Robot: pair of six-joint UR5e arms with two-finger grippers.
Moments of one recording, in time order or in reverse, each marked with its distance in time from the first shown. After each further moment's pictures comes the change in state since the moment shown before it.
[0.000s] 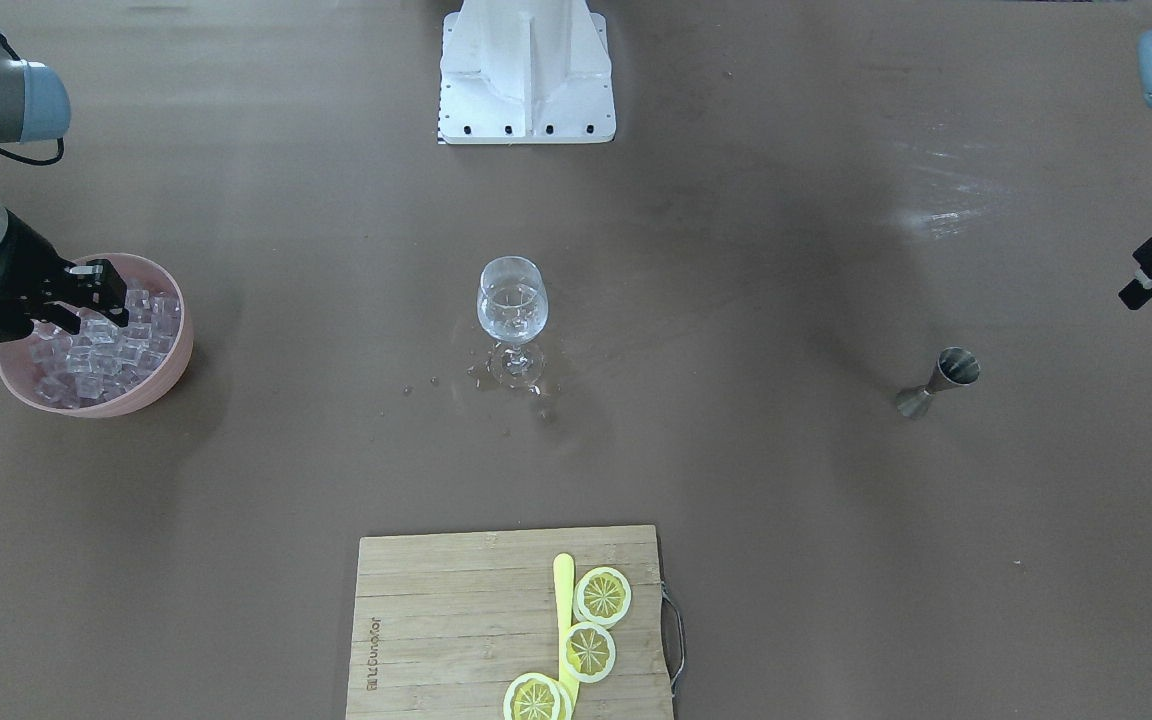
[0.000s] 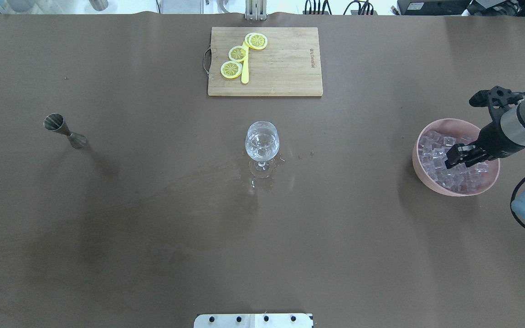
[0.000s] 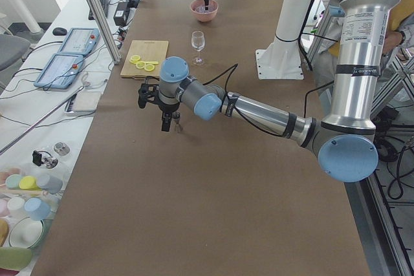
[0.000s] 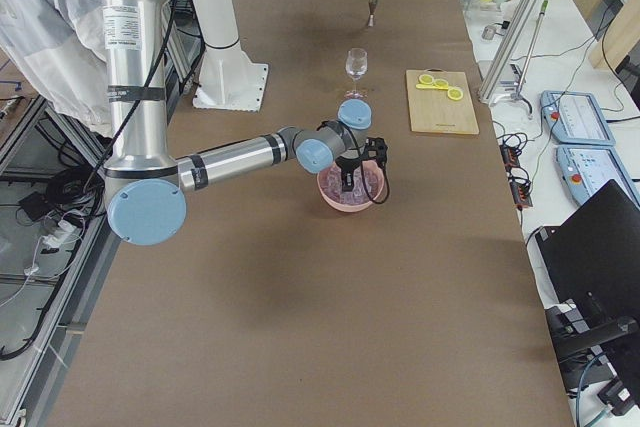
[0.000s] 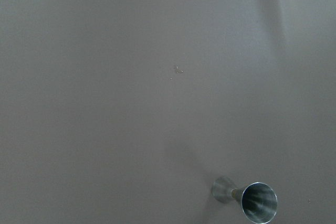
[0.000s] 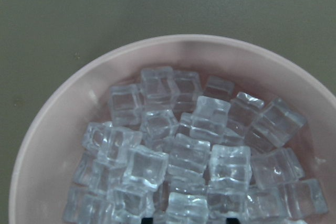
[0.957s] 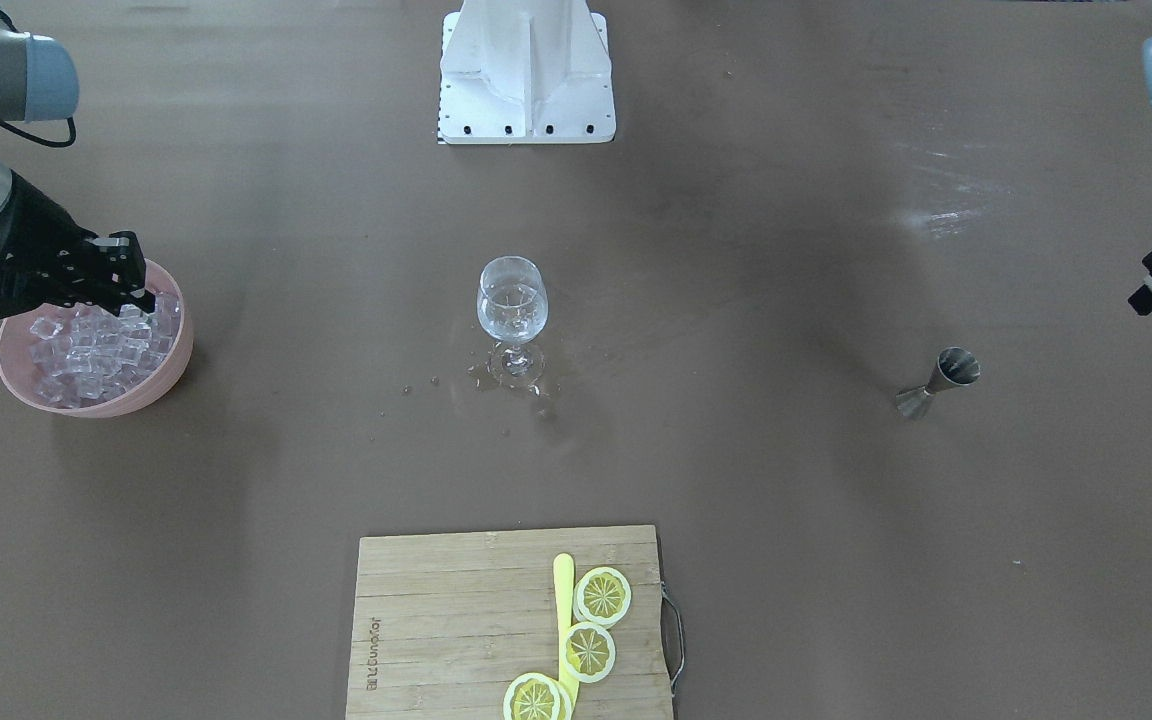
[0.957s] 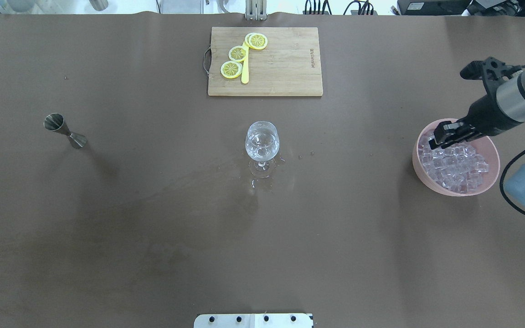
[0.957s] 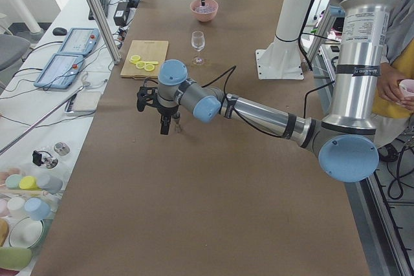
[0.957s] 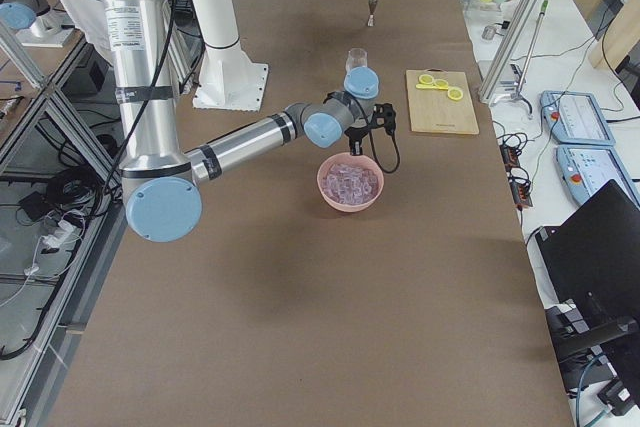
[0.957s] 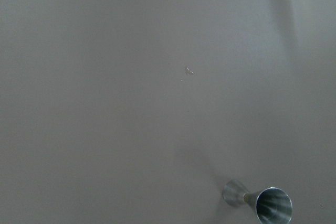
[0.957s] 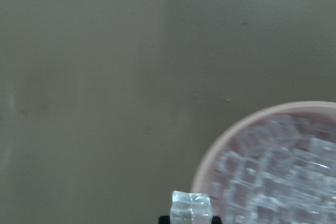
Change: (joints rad) left arm -0.010 0.000 0.017 -0.003 0.005 0.006; right arm 0.015 0.148 0.105 -0.080 0.080 0.086
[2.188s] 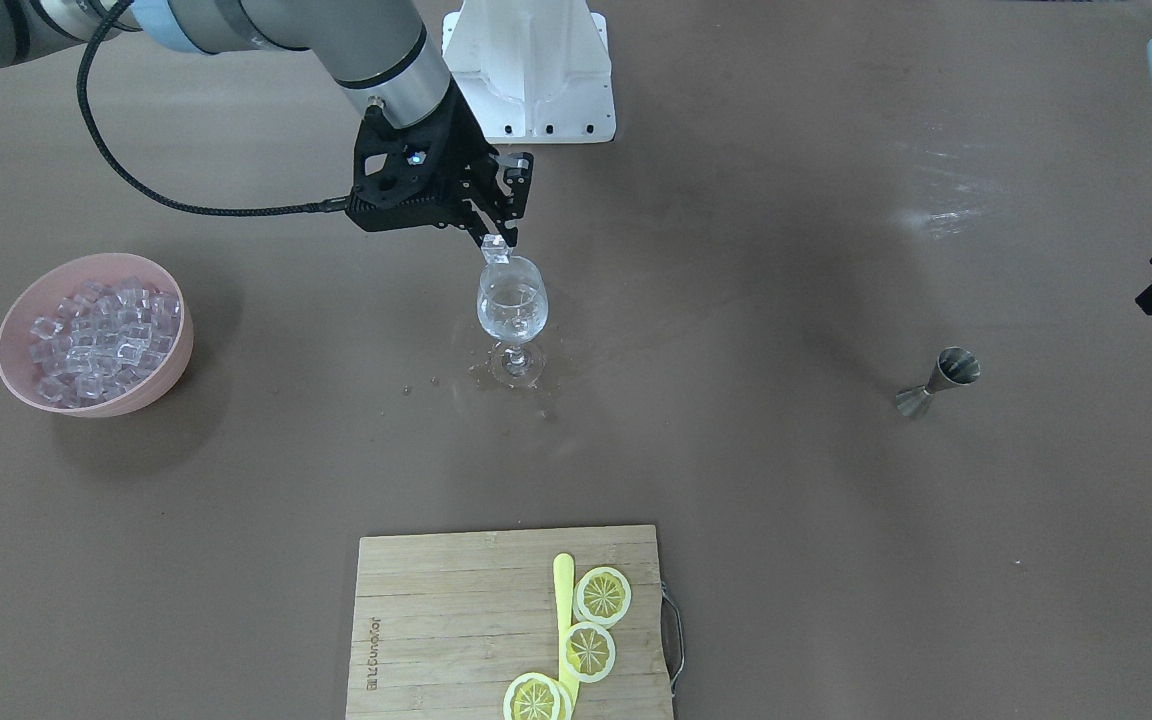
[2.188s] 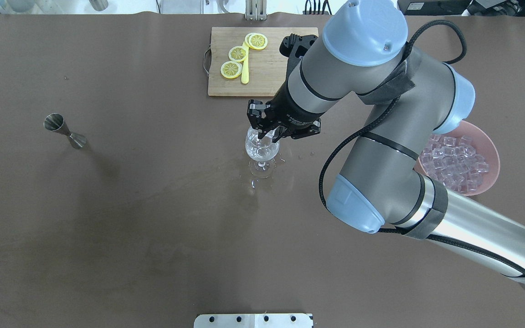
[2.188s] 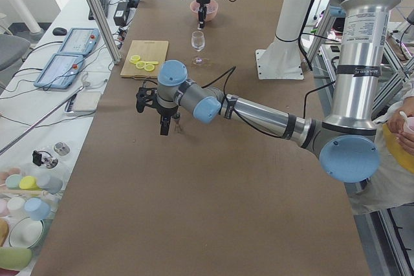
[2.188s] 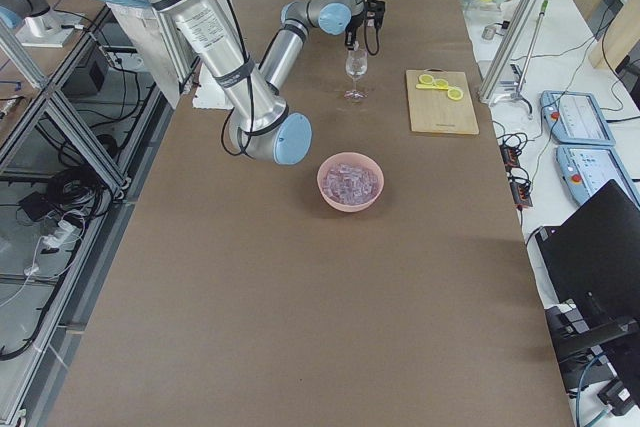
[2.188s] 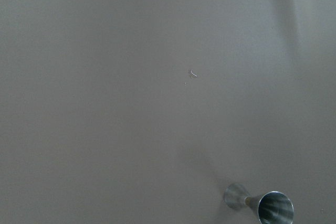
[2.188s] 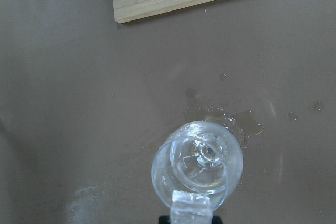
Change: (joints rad) left arm -0.008 0.000 0.001 0.000 -0.004 -0.011; right arm -0.300 0.579 -0.069 -0.238 -0.237 0.549
